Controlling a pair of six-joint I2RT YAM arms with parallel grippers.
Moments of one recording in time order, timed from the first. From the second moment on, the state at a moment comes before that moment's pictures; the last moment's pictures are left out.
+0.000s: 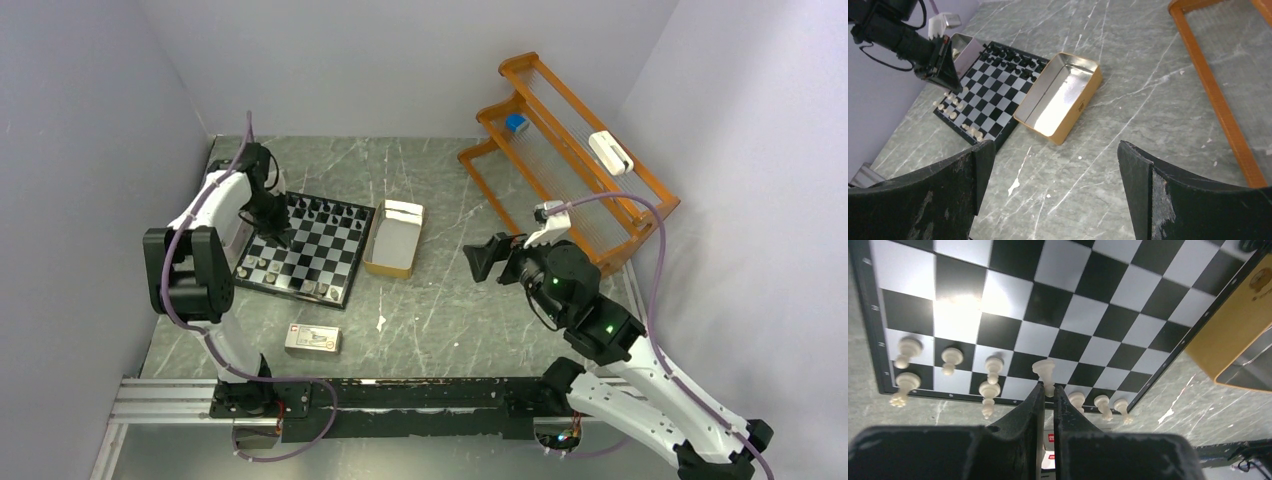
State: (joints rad) left arm 0.01 1.79 1.41 -0.99 0.14 -0.15; right arm 0.79 0.63 0.77 -0.34 0.30 0.40
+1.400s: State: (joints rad) left arm -0.02 1.76 1.30 -1.02 0.10 -0.10; right arm 0.79 0.67 0.76 -0.33 0.24 0.43
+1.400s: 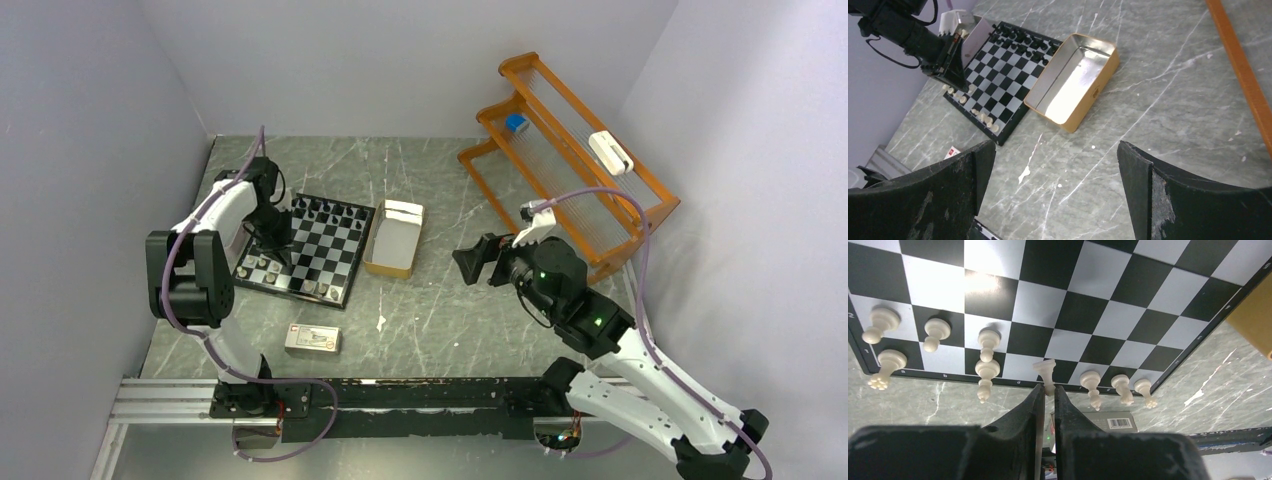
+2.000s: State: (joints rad) left arm -0.02 1.80 1.28 -1.04 0.10 -0.10; right arm 0.79 0.65 0.77 -0.32 0.20 0.49
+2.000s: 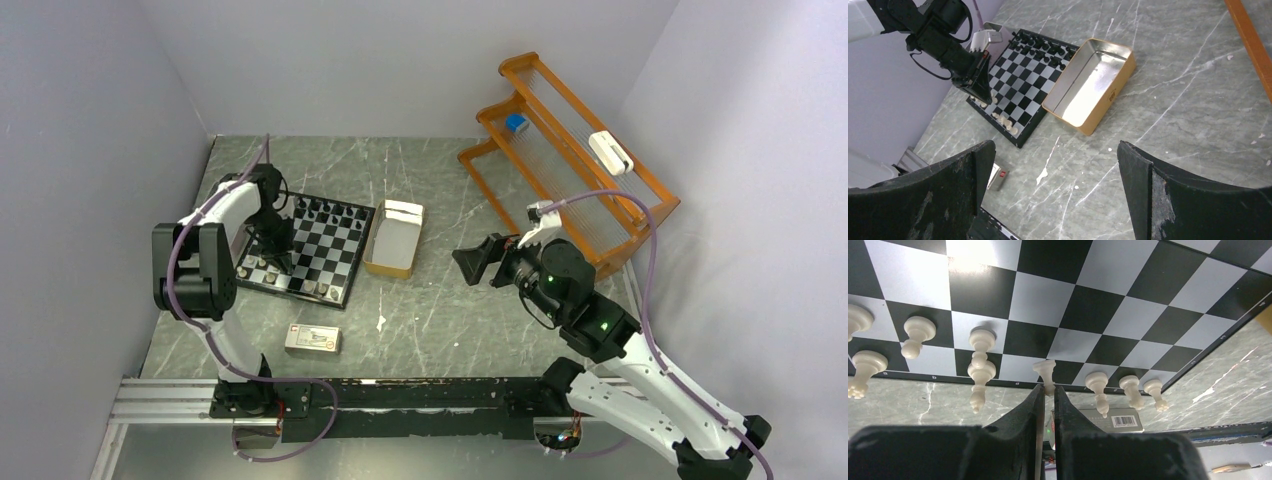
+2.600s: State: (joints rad) left arm -0.02 1.87 1.33 -1.05 0.09 -0.10; right arm 0.79 0.64 0.77 -0.32 0.21 0.49
